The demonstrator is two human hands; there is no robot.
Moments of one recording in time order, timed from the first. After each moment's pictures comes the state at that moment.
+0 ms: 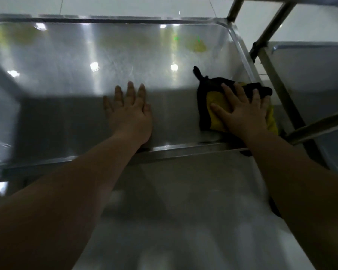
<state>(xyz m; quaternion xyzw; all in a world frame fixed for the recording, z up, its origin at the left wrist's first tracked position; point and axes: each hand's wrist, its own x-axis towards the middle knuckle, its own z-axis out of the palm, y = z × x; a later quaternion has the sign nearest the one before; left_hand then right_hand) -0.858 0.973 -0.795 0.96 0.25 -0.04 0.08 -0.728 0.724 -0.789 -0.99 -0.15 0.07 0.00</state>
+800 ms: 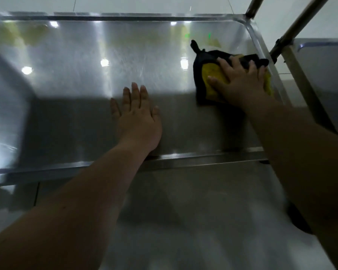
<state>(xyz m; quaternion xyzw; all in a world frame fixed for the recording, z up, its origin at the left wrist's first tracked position) -0.868 0.983 -0.799 0.96 0.27 -0.02 0.10 -0.662 0.797 -0.783 -0.97 -0.22 0.07 0.02</state>
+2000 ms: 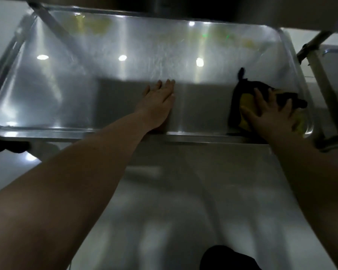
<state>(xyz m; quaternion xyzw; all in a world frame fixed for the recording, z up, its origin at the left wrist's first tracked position) -0.928 1.065 -0.778 0.94 0.14 -0.05 0.29 -0.790 0.772 -0.773 -0.98 -0.12 0.12 0.02</state>
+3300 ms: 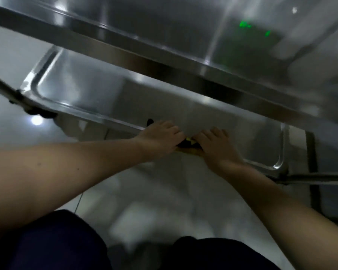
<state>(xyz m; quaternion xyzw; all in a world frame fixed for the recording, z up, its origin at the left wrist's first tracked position) -1.021 1.034 -0.706 1.00 -0.05 -0.05 0.03 -0.910 0.861 -0.680 -0.82 -0.57 0.04 0.01</state>
